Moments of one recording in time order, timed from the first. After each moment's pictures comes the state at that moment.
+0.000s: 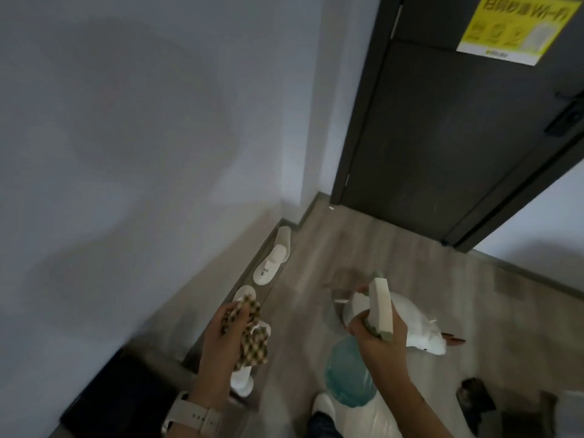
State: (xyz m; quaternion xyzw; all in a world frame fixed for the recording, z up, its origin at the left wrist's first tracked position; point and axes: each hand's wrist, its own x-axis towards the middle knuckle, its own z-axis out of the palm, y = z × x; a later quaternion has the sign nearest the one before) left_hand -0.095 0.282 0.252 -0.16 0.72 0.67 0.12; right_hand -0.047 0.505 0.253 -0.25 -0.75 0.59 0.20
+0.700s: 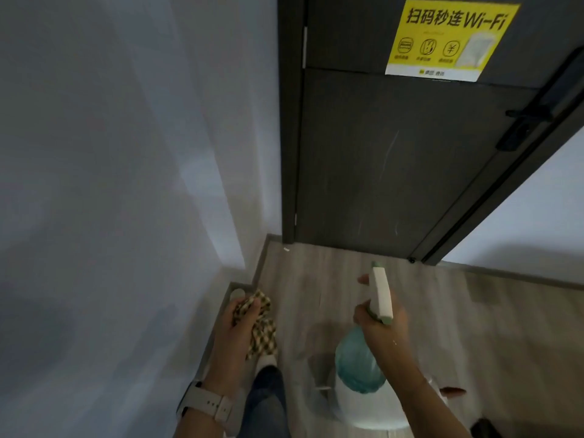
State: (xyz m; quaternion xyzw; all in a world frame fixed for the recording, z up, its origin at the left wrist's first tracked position) left_hand -0.469 0.525 0.245 -0.08 0.70 0.66 0.24; right_hand -0.364 0.728 0.236 -0.36 -0.71 0.57 0.22
